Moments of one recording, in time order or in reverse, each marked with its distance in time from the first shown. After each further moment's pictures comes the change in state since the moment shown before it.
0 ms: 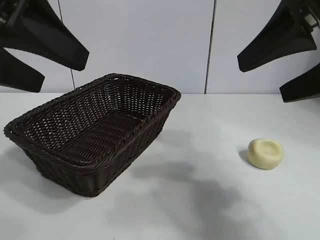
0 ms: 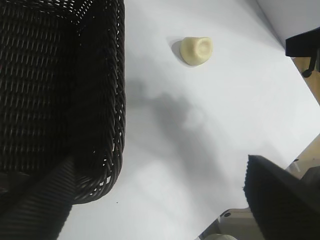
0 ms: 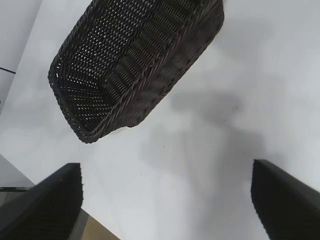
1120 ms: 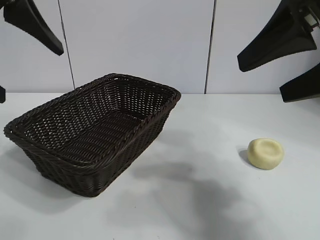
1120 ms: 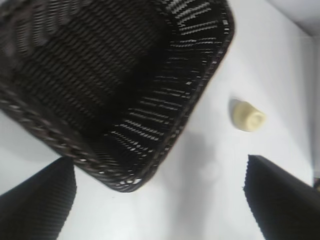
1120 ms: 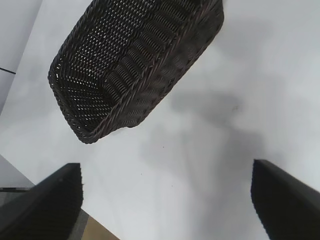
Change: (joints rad) left arm 0.000 0.003 -0.067 0.587 0.010 -1.168; right arm 0.000 0.000 0.000 0.000 -0.002 0.001
